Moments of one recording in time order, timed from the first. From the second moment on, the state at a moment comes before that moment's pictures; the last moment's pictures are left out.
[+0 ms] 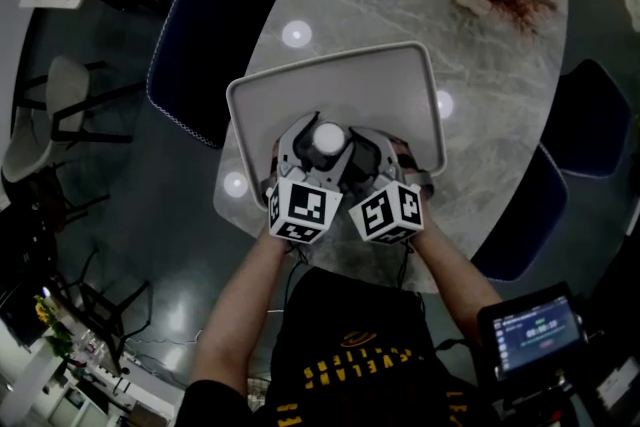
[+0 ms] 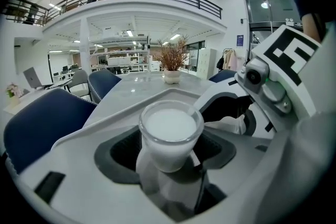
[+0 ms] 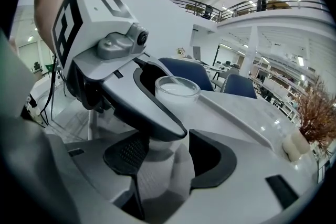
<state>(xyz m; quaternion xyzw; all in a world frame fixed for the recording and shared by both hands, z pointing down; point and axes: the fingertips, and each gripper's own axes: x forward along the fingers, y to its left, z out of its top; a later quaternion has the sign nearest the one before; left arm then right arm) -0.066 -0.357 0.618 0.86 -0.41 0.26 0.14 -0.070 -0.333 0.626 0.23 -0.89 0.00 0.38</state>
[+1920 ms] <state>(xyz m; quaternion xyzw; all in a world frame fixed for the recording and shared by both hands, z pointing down) -0.096 -0.209 0.527 0.84 -0.45 0.19 0.22 -0.042 -0.239 0.526 0.32 -0.91 0.16 0.21</state>
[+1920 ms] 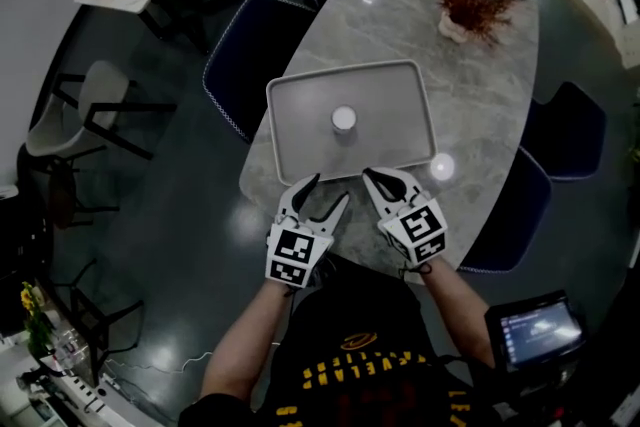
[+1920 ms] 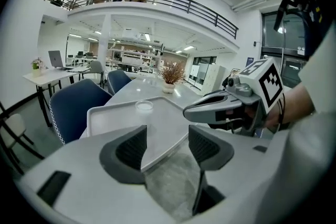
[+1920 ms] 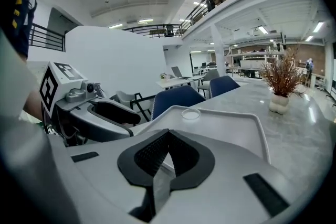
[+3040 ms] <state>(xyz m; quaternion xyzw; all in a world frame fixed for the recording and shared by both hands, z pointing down) -0.086 -0.145 0.456 0.87 -0.44 0.13 0.21 -0.038 -0.187 0.441 0.37 -0.91 0.12 0.17</state>
